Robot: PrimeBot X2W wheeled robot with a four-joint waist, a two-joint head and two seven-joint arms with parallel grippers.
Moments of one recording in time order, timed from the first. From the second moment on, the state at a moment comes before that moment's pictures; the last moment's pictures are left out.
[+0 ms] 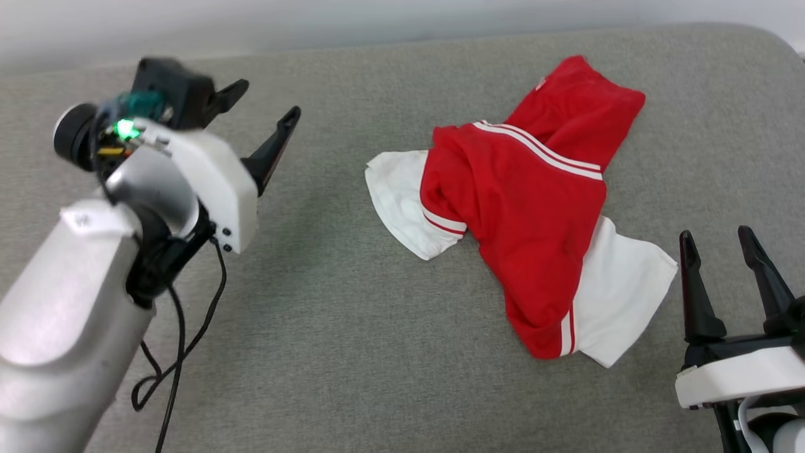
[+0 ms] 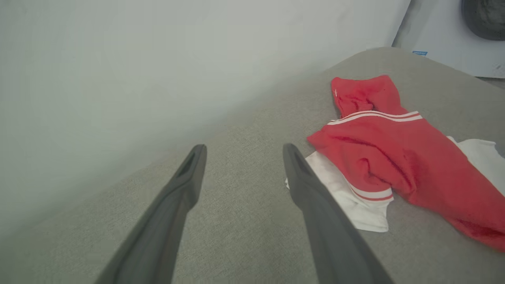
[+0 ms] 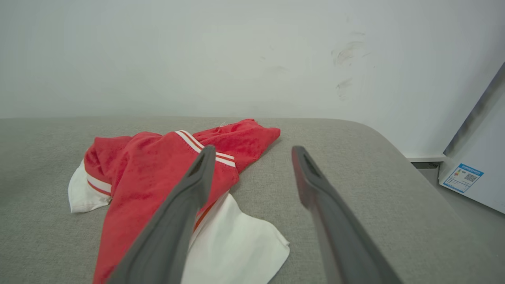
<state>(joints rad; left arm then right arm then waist) -0.71 0.53 -0.45 0.11 -0.56 -0.13 0.31 -0.03 -0.07 -0.12 -0.18 0.10 0.13 -0.05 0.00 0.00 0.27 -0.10</state>
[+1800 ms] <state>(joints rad) -1.16 0.73 -1.22 0.36 -0.97 -0.09 0.29 -0.11 -0.08 -0.10 -0.08 0.02 0.13 -0.10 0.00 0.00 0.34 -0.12</state>
